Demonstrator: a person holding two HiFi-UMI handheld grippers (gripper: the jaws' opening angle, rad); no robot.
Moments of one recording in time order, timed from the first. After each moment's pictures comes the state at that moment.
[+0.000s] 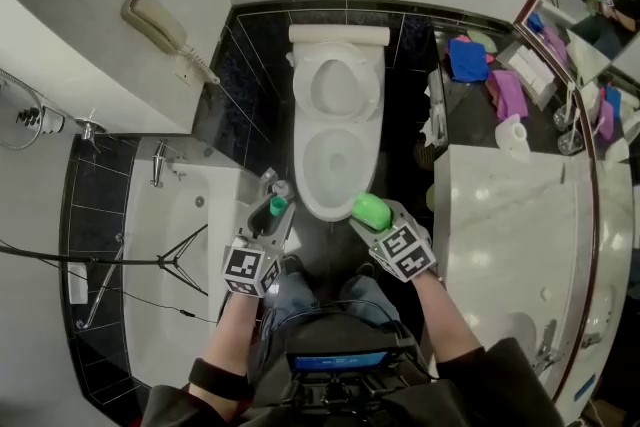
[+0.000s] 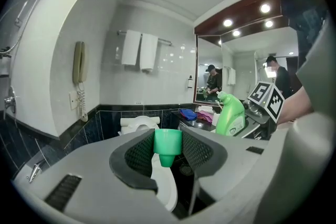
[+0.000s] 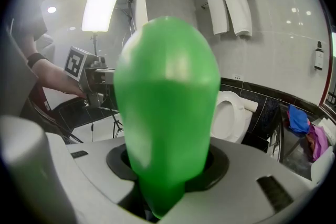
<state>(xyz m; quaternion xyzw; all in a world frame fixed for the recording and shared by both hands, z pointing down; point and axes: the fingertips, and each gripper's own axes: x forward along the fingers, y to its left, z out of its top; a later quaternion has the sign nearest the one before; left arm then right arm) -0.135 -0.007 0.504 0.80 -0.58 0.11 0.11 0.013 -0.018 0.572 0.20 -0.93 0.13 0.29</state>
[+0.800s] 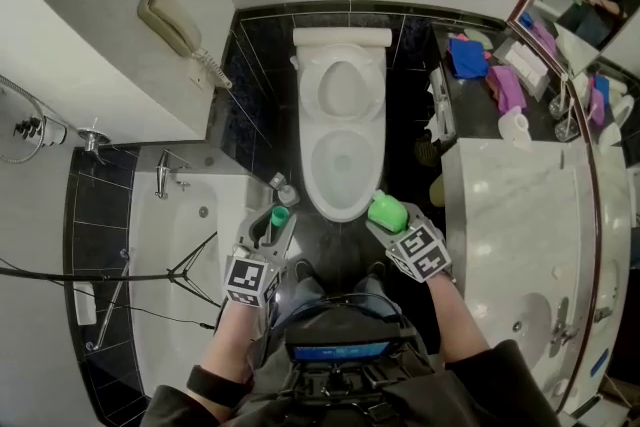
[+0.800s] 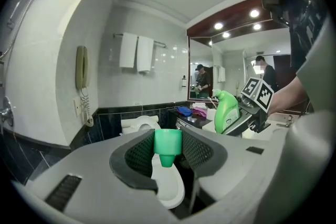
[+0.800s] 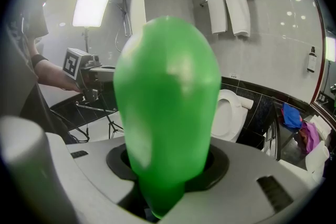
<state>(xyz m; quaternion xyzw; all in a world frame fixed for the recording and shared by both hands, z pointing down) -0.198 0.029 0.493 0.83 -0.53 0.14 0.08 -0.016 0.008 0.568 0.25 -0.91 0.14 0.32</state>
